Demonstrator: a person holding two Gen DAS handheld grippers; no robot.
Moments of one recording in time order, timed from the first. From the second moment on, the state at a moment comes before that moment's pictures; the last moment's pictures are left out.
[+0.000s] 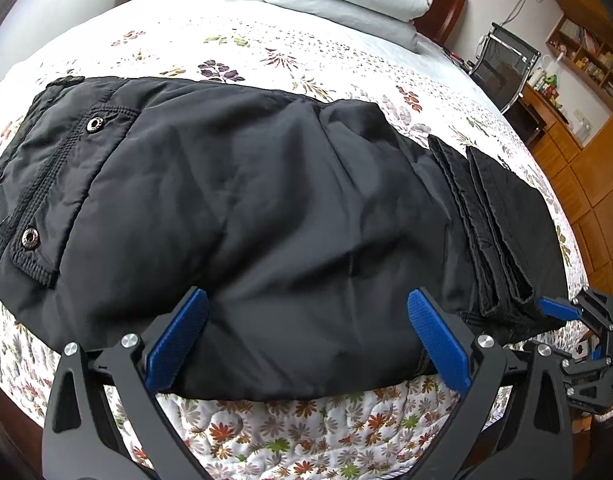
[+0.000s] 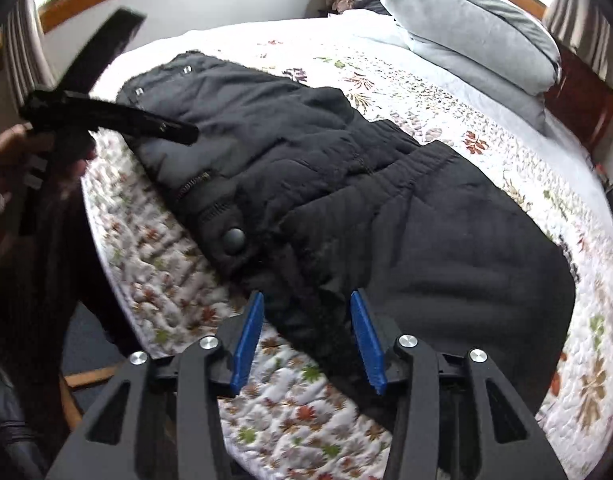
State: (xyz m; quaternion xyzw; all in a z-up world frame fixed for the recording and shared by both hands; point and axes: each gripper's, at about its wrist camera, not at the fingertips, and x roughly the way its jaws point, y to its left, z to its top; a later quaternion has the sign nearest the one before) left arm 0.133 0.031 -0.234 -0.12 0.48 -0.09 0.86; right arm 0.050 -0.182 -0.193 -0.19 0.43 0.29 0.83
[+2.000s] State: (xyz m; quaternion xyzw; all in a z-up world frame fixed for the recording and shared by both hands) left arm 0.112 0.235 -0.245 -0.42 0.43 0.11 0.79; right arm 0.087 -0.458 -0.187 0.23 0.48 0.14 0.84
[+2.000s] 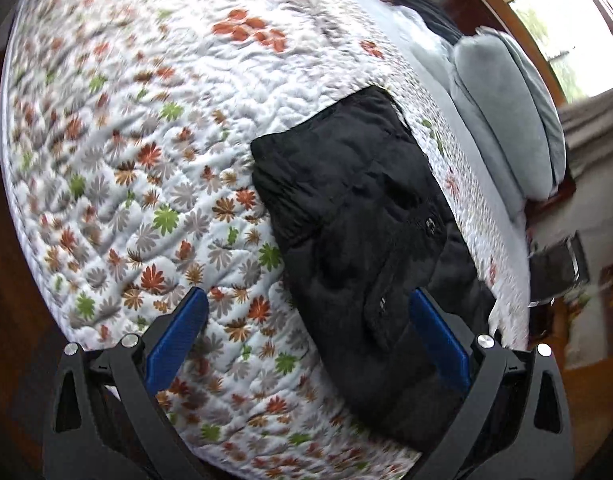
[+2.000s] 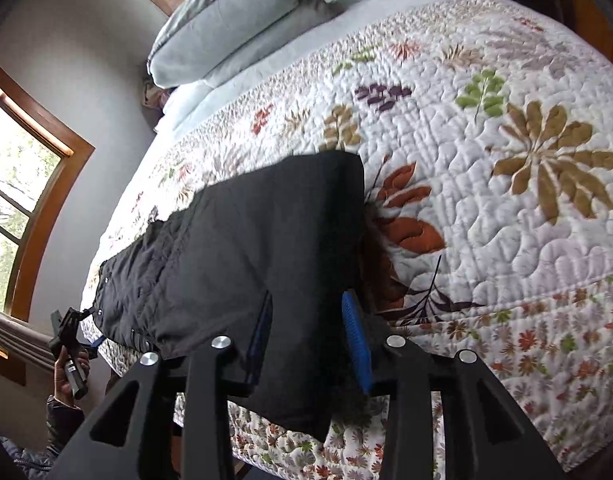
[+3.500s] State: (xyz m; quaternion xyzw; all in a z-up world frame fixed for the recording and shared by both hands) left arm 0.153 0.199 -0.255 -0.51 0.39 -0.02 0.77; right arm 0.099 -0.424 -0.194 0.23 0.47 0.16 0.84
